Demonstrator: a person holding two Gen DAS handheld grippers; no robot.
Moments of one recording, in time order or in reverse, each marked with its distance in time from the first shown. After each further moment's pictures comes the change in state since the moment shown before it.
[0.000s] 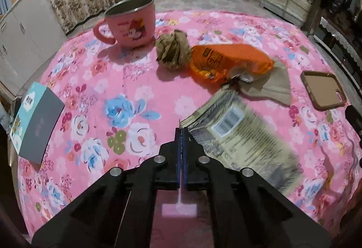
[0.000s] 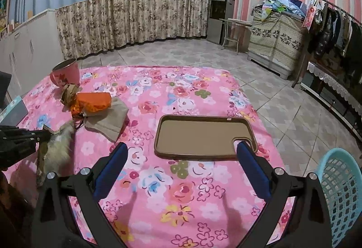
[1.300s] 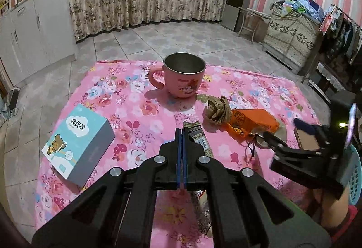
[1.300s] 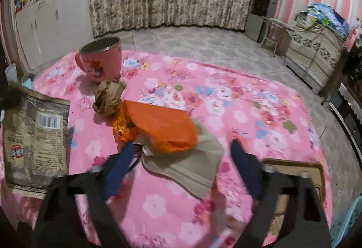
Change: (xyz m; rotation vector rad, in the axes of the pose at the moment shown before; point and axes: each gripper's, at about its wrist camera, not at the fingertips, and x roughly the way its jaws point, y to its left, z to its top) left arm -0.063 0.090 0.023 -0.146 -0.222 -0.063; right arm 0.079 0.130 0.042 -0.190 0.114 0.150
